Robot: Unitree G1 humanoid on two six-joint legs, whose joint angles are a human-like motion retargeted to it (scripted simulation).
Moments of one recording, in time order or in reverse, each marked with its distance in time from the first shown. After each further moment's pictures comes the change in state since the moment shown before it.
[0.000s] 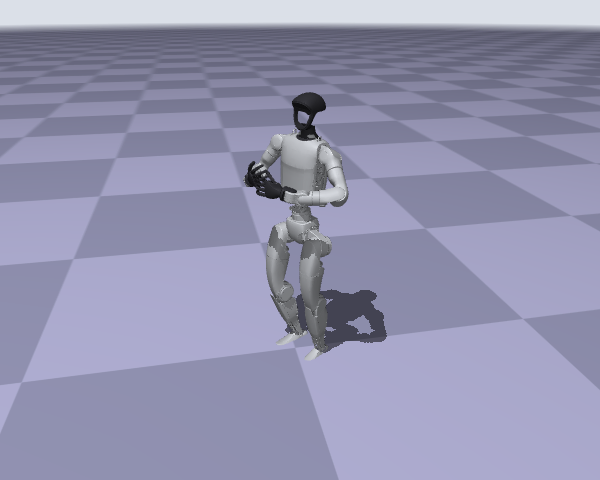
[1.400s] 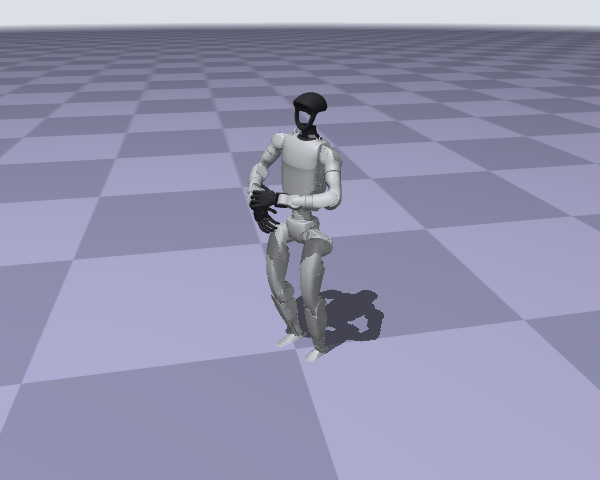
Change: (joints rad) left arm 0.002 -0.214 -0.010 0.178 0.749 0.054 -0.040; right arm -0.125 0.064 0.320 0.444 -1.058 0.075 0.118; waist -0.054 -0.010 0.015; left_leg -0.033 0.013 -0.035 0.054 0.014 -0.012; right_leg 0.016 0.015 -0.004 -0.023 0.016 -0.049
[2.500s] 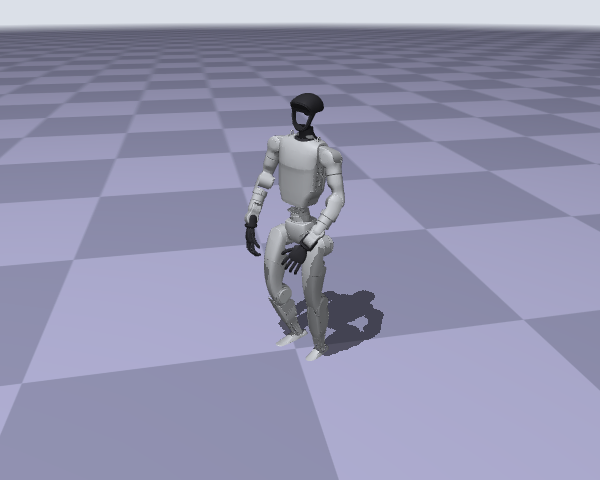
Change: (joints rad) left arm 0.298 -0.173 0.165 0.888 0.383 0.022 0.126; right arm 0.218 0.219 -0.246 0.926 -0.359 -0.028 -0.239; waist 0.022 -0.016 -0.034; left_leg 0.024 -0.056 -0.028 -0.099 0.060 0.001; right_leg -0.038 -0.066 -0.043 0.074 -0.041 0.018
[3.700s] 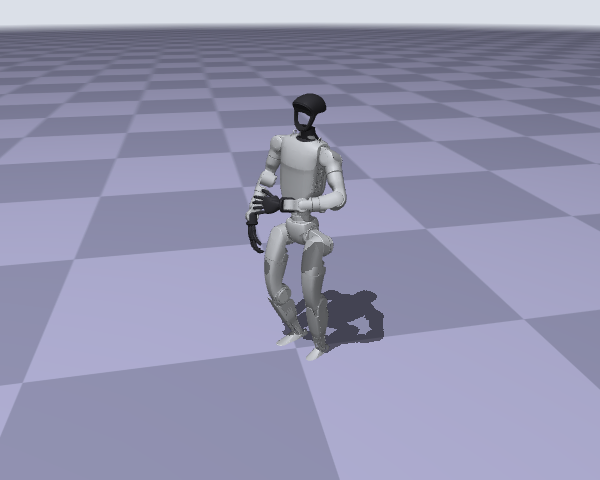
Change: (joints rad) left arm -0.232 0.270 -0.044 -0.885 -0.596 0.019 -0.177; right arm 0.009 -0.010 -0.007 -0.093 0.104 0.067 0.140; waist -0.023 -0.025 0.003; left_leg -0.015 0.005 0.034 0.054 -0.036 -0.008; right_leg -0.027 0.005 0.040 0.051 -0.020 0.002
